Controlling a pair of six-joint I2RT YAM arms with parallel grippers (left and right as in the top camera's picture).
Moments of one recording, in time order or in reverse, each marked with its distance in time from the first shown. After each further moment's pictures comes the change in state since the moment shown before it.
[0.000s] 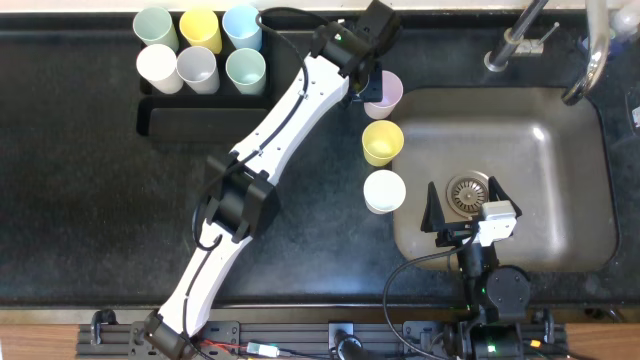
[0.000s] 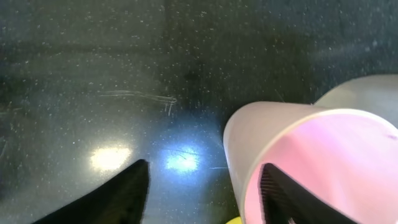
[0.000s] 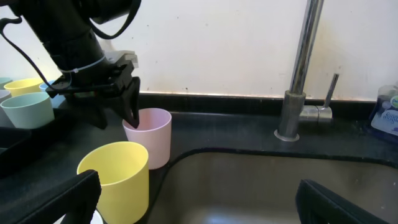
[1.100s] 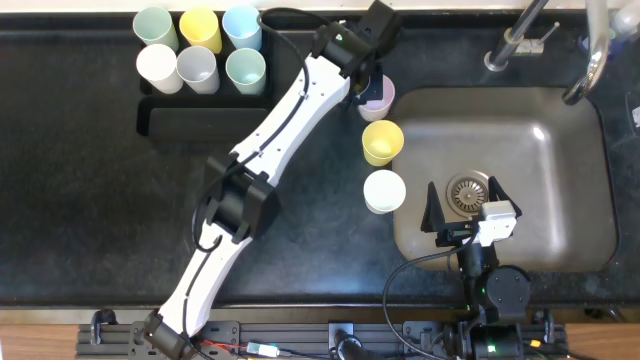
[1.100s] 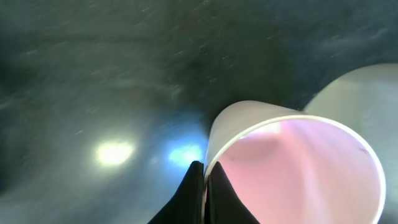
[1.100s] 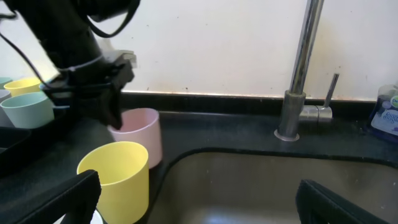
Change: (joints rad) left arm -0.006 -0.020 0.005 -0.056 -0.027 0.003; right arm 0.000 0.000 0.000 0.001 0.000 0.000
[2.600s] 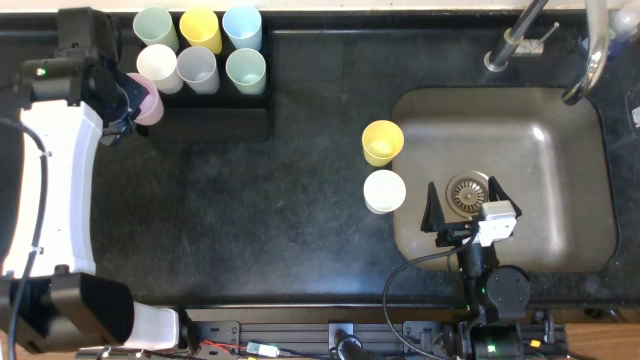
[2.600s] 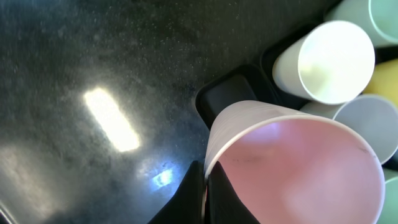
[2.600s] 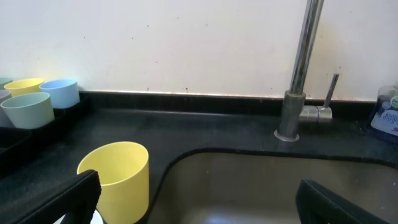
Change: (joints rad) left arm 0.735 -0.873 -0.953 0.131 -0.149 -0.281; right arm 0.000 0.000 0.000 0.000 0.000 0.000
